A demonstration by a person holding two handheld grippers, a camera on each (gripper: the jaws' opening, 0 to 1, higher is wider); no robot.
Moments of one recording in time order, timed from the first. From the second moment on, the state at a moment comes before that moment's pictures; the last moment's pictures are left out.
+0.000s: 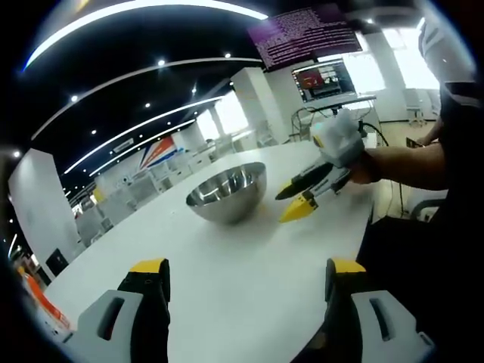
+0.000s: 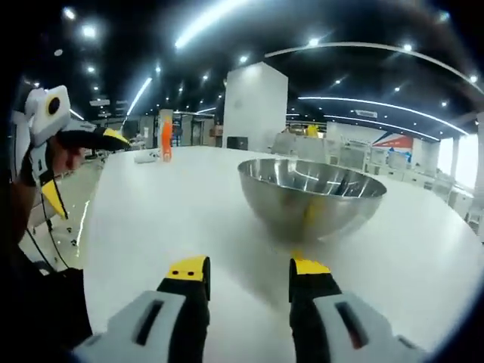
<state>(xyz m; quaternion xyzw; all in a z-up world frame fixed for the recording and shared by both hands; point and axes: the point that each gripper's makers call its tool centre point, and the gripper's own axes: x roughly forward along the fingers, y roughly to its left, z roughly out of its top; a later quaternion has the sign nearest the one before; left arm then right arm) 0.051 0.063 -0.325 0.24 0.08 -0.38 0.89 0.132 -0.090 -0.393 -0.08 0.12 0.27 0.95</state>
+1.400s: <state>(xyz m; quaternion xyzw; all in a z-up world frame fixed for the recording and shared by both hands) 0.057 0.063 -0.329 0.24 0.08 -0.39 0.89 0.176 -0.103 -0.405 -0.07 0.13 0.23 0.96</state>
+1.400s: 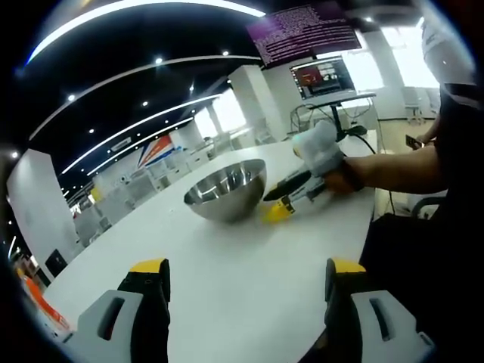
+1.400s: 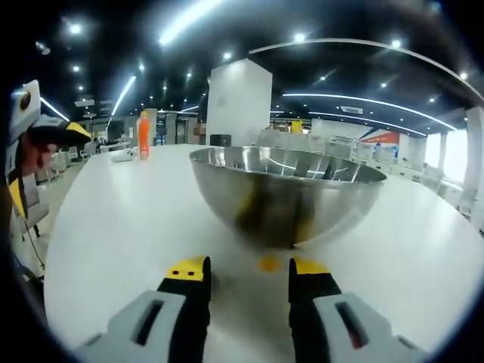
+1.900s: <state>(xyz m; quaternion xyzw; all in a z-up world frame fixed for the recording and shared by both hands) 0.056 0.064 -0.329 0.24 0.08 -0.38 0.89 0.172 -0.103 -0.403 -0.06 0.12 0.23 0.96</state>
